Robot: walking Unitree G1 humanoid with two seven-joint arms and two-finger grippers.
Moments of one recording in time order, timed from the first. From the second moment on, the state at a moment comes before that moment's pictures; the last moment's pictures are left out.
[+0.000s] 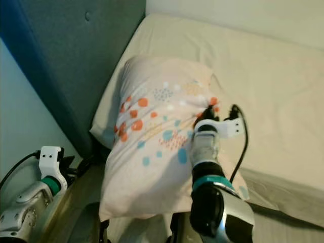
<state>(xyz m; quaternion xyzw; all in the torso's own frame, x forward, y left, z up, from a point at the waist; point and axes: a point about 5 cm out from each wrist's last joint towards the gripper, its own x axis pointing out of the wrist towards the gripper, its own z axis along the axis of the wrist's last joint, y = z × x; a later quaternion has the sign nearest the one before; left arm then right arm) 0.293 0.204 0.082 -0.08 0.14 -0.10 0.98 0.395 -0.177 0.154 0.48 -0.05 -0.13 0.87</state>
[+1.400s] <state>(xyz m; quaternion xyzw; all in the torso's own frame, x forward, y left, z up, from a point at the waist) 0.298 0.193 0.076 -0.09 0.14 -0.12 0.98 0.374 -0.240 0.167 0.29 -0.14 -0.08 0.94</state>
